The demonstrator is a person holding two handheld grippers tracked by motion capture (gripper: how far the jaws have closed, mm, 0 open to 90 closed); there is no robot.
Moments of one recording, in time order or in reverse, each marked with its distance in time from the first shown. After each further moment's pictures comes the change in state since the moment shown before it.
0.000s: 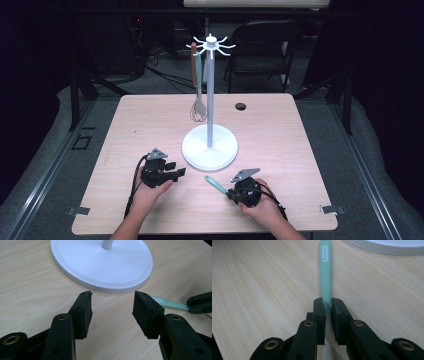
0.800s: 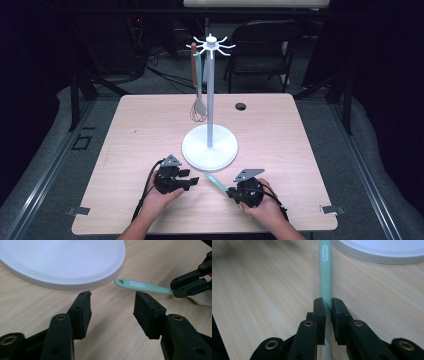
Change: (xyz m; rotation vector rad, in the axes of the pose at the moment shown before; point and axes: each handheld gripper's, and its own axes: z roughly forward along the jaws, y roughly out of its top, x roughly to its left) left arm -0.020 -0.008 0.026 0.043 -0.127 0.073; right arm 0.000 -0.001 -0.008 -0.059 0.008 0.004
